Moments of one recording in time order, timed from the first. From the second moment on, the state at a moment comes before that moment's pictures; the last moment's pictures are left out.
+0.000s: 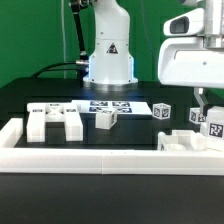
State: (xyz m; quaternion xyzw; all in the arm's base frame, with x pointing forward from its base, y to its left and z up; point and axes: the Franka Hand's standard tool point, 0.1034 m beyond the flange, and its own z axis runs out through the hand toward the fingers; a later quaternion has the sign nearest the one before) arm 0.637 0.126 0.079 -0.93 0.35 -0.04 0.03
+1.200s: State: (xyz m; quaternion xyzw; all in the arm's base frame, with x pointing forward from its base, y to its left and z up) arm 0.636 0.126 0.080 -0.89 0.44 -0.04 0.03
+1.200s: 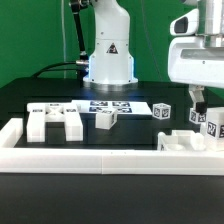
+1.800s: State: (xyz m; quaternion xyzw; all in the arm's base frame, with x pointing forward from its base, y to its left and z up) arm 0.636 0.130 0.080 -0.99 0.16 -0.05 0.02
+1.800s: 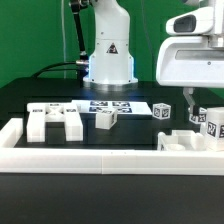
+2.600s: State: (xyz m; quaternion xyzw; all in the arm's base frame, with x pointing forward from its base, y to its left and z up) arm 0.637 0.126 0.080 -1.00 -0.02 -0.05 0.01
